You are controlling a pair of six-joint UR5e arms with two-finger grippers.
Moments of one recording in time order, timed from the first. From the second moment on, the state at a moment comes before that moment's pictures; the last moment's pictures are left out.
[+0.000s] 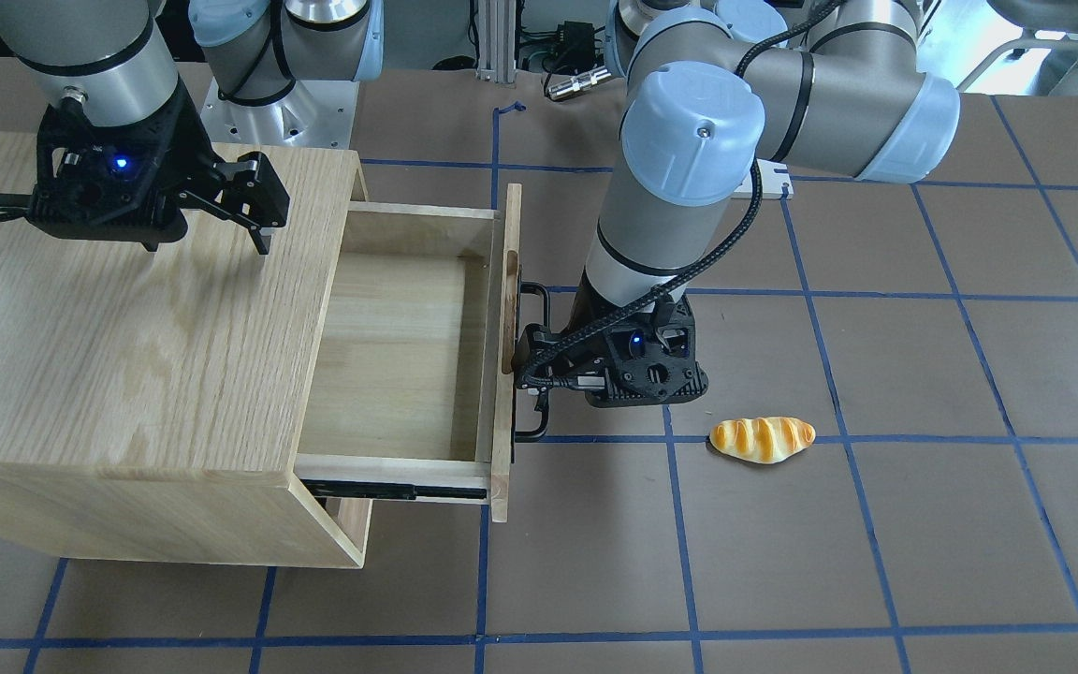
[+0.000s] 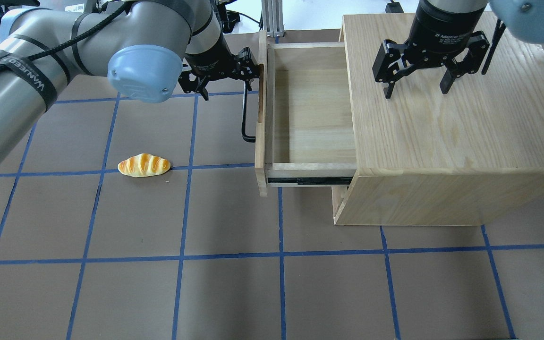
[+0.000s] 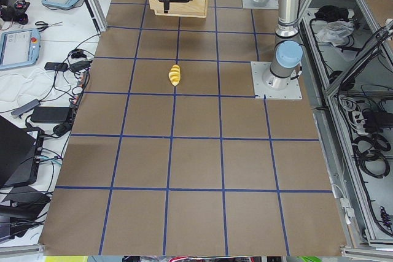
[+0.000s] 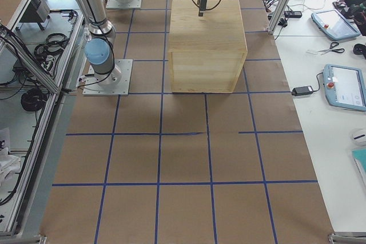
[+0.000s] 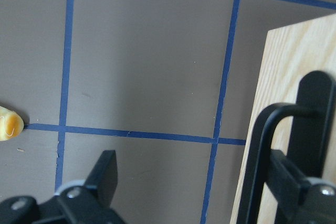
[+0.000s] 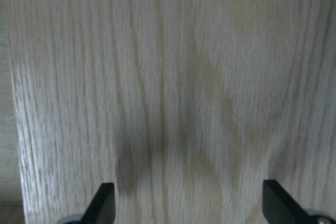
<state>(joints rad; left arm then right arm) -1.77 -1.88 -1.48 -1.22 1.50 -0.34 1.60 -1.49 1.43 -1.47 -1.61 0.02</state>
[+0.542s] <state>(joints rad) -1.77 -1.84 -1.44 -1.32 1.50 -0.33 1.60 -1.49 1.43 -1.47 -1.61 0.02</state>
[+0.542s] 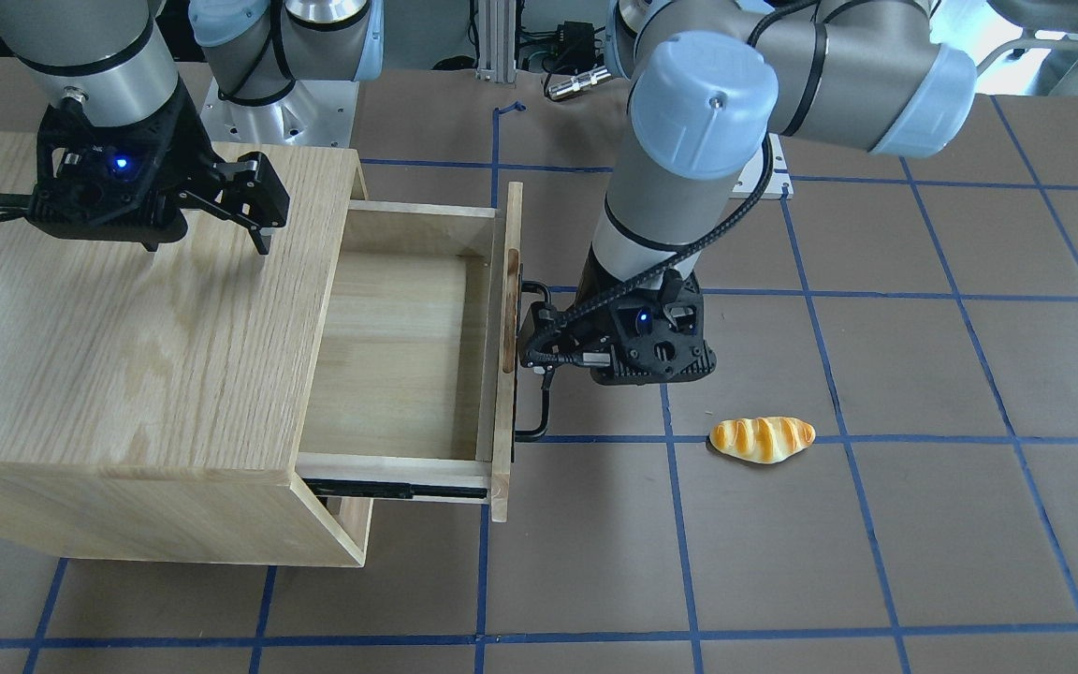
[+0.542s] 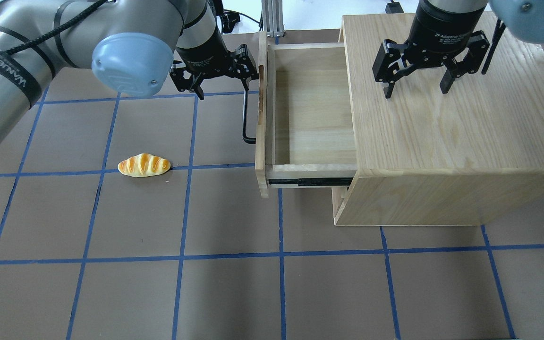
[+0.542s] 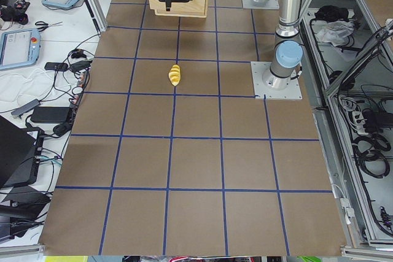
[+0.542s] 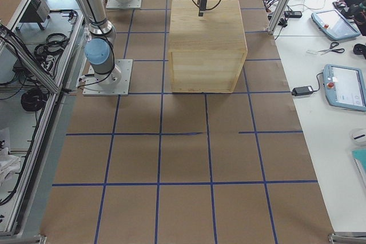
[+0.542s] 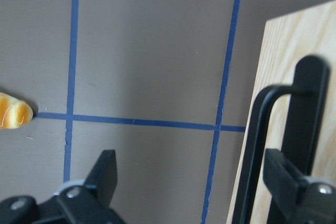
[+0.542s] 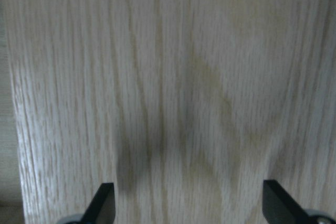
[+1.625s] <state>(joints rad) -1.51 -1.68 -1.39 -1.57 1.51 -0.15 1.60 -1.49 1.43 -1.47 -1.61 0.02</state>
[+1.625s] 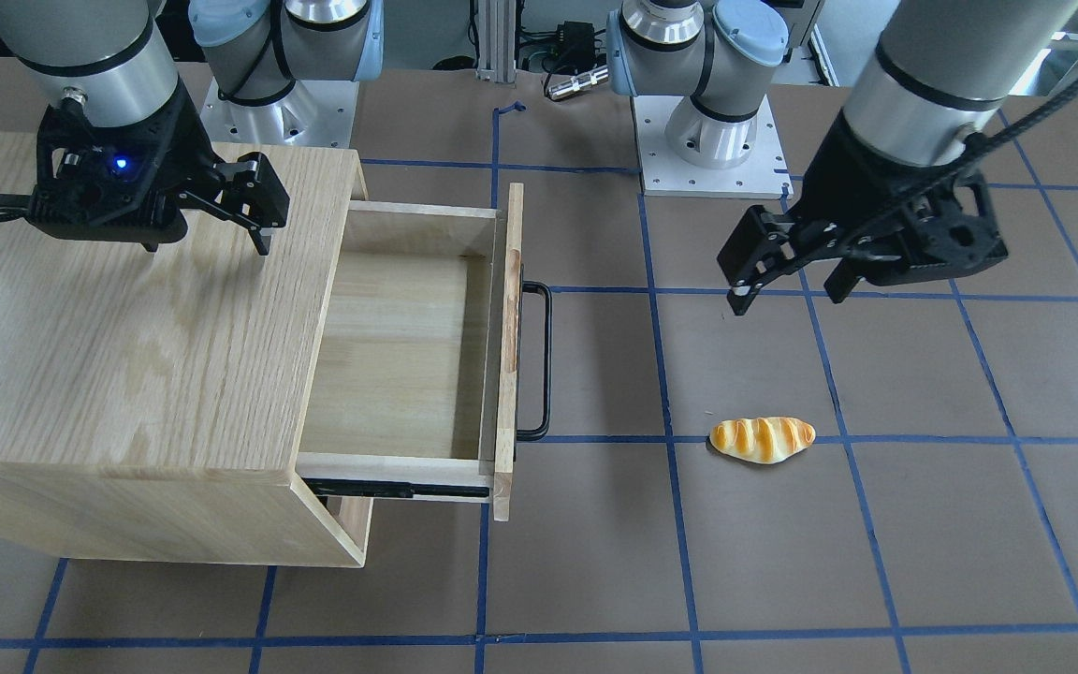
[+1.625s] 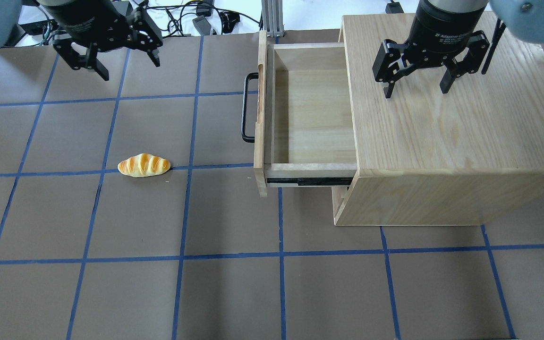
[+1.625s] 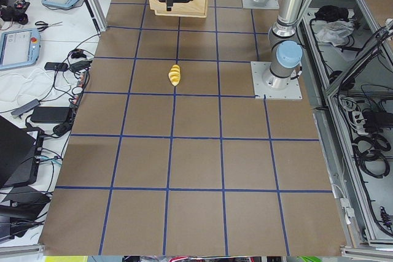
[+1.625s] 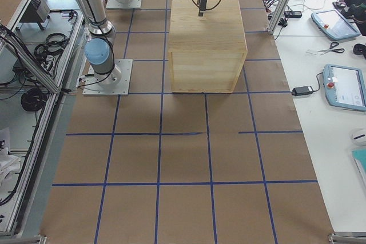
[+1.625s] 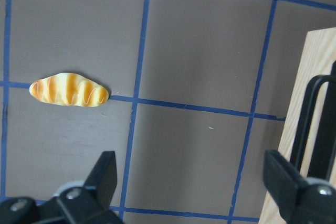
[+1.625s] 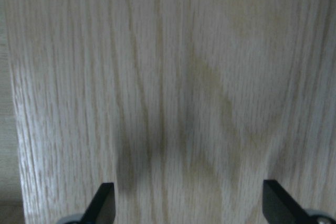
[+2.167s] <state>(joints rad) -1.38 -1.61 -1.41 -1.67 1.61 0.08 1.60 -1.49 1.43 -1.47 -1.61 0.02</state>
